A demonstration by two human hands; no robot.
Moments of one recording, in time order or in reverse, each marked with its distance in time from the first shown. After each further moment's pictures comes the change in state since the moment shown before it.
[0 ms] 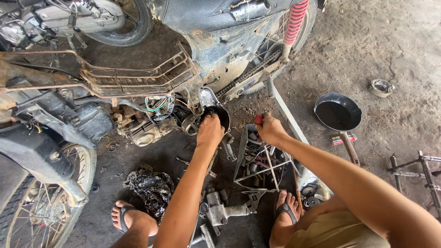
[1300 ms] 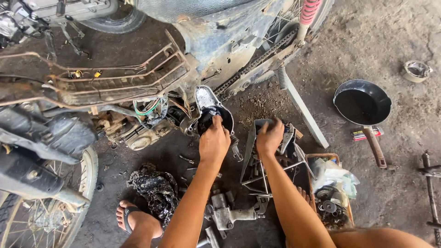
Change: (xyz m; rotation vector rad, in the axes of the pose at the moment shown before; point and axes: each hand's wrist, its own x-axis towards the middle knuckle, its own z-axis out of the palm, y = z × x) left_hand -0.021 0.017 0.003 -0.057 0.056 -0.093; right_hand 0.089 0.095 0.139 0.284 0.818 -0.081
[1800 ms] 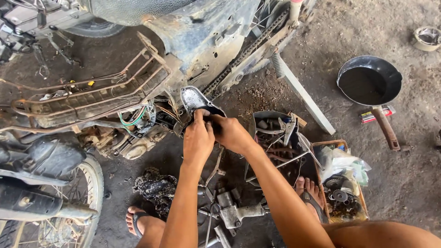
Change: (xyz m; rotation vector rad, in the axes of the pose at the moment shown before) left_hand 0.015 -0.006 -0.040 -0.269 0.020 0.017; right_hand -0.013 -0.143 -0.027 0.224 -0.850 -0.378
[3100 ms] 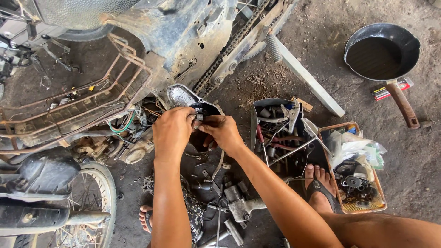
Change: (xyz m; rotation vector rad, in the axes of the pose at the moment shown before) left_hand 0.024 0.011 -0.048 0.446 -0.038 0.185; right_hand 0.000 0.009 0.036 0.804 0.083 0.523
